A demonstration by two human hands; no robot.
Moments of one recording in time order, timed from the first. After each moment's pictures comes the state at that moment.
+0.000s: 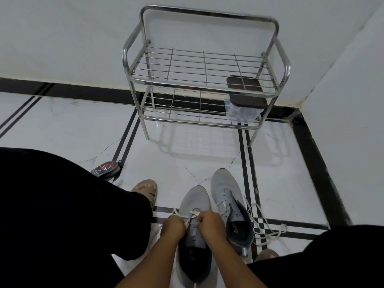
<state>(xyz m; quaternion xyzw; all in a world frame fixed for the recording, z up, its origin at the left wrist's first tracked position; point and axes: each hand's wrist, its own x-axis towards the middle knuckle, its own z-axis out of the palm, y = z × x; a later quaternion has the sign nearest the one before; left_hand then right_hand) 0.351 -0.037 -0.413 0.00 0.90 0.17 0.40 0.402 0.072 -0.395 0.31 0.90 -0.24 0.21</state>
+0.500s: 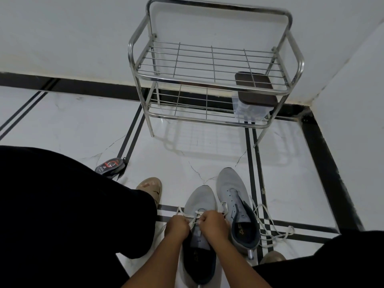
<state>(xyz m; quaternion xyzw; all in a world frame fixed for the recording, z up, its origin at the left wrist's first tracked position) 0.349 -0.041 -0.426 -0.04 0.89 0.22 0.40 0.396 0.066 -0.402 0.33 0.90 -0.23 0.20</state>
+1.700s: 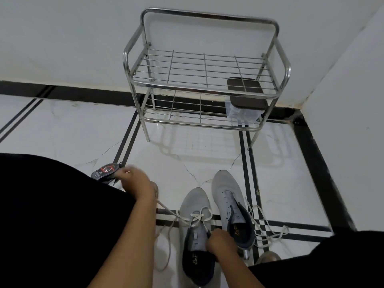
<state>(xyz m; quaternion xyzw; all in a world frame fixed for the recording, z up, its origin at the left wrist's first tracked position) 0.245 -0.061 -0.327 -0.34 0.72 0.59 -0.07 0.428 0.081 -0.395 0.37 0.82 -0.22 0.37</state>
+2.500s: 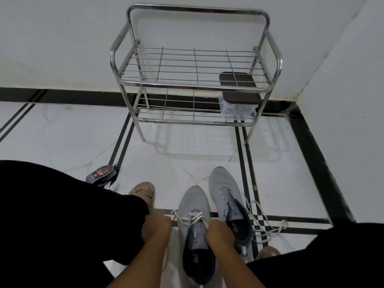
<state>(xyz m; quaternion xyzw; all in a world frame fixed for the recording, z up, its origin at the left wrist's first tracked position) 0.335 -0.053 -0.400 -0.18 0.91 0.21 0.29 0.424 0.086 -0.403 0.38 0.86 -0.21 0.28</state>
